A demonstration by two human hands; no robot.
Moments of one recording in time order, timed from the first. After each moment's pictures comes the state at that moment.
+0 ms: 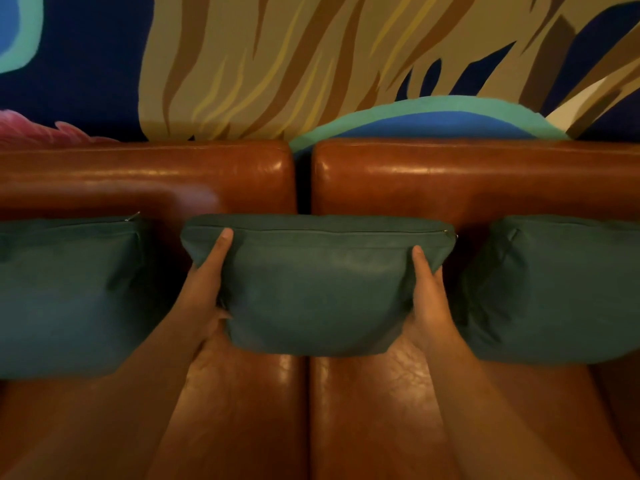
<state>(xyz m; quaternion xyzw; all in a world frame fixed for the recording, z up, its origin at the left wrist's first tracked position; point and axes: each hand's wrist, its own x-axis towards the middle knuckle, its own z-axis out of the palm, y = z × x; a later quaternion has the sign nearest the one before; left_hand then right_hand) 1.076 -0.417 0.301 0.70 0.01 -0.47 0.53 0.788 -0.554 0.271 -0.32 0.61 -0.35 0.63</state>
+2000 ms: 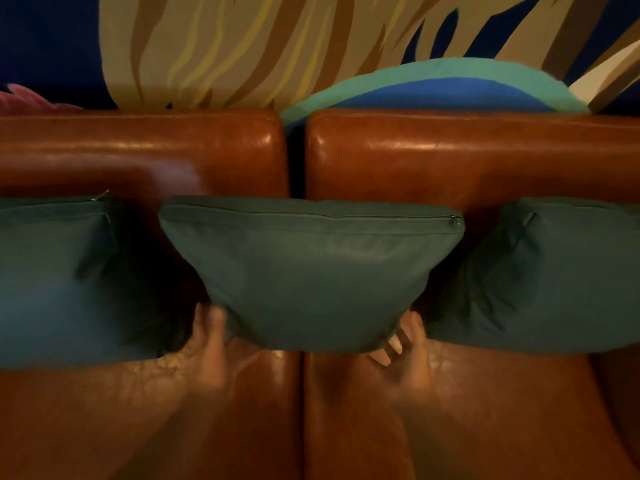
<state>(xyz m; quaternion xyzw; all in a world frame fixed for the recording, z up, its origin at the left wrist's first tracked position) 1.002 -0.332 0.202 0.67 0.07 -0.45 0.58 0.751 -0.458 0.190 -0.13 0.62 -0.32 0.70</state>
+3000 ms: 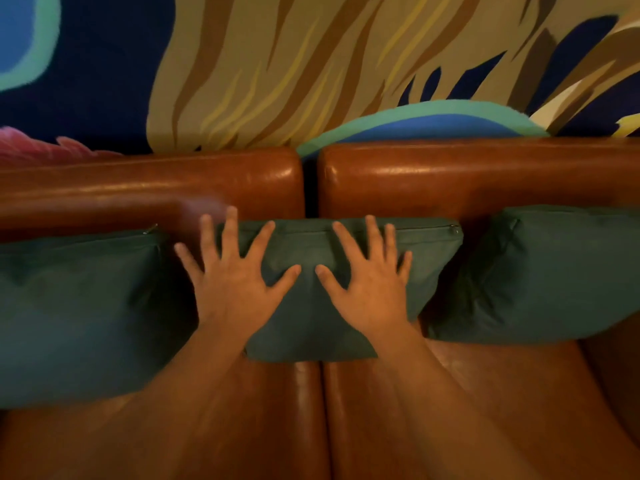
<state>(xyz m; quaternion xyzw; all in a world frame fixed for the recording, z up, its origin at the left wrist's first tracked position) 1.073 -0.413 0.323 0.85 -0.52 -0.03 0.07 0.880 -0.499 0.315 -0.81 0.55 -0.05 0.17</state>
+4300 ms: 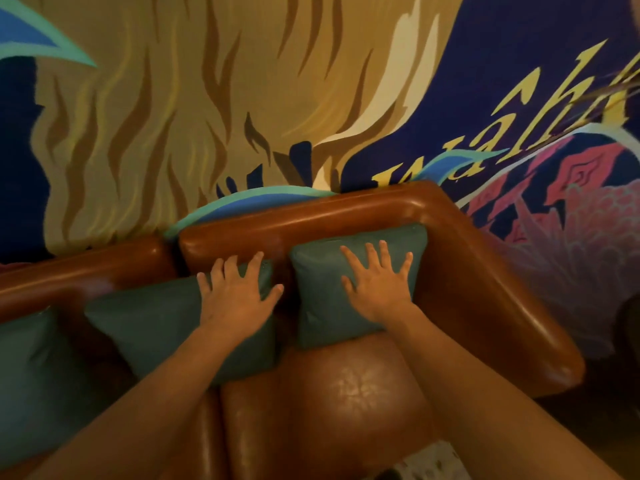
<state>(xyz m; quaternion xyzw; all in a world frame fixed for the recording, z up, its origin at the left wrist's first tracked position) 0.776 -0.462 0.536 0.79 -0.60 -0.14 0.00 0.526 -0.542 0.520 -0.79 0.59 0.09 0.10</state>
